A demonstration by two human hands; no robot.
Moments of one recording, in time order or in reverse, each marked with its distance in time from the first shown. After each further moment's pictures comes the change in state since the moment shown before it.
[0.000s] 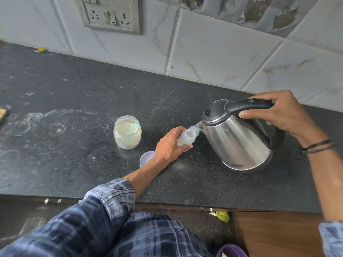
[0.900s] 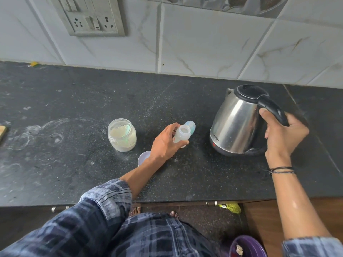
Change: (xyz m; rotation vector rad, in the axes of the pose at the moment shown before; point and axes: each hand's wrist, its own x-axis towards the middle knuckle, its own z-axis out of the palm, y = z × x) left_hand 0.002 -0.002 0.000 0.016 0.002 -0.003; right_hand -0.054 0.095 0.067 0.551 0.973 0.235
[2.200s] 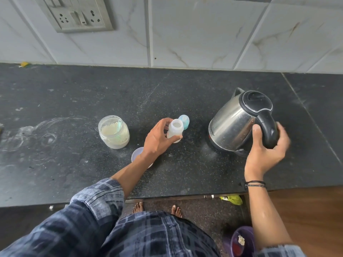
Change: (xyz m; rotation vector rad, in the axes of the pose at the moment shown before) left_hand 0.003 -0.005 0.004 -0.006 0.032 0.012; right_hand -0.064 0.053 -0.017 -0.094 0.334 -0.167
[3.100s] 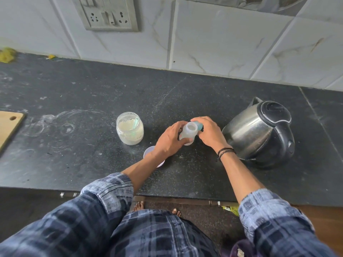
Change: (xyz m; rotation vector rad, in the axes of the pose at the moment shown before) left_hand -0.002 0.004 -0.008 0.009 -0.094 0.049; right_hand -0.047 0.003 0.140 -0.589 -1.343 -0.244
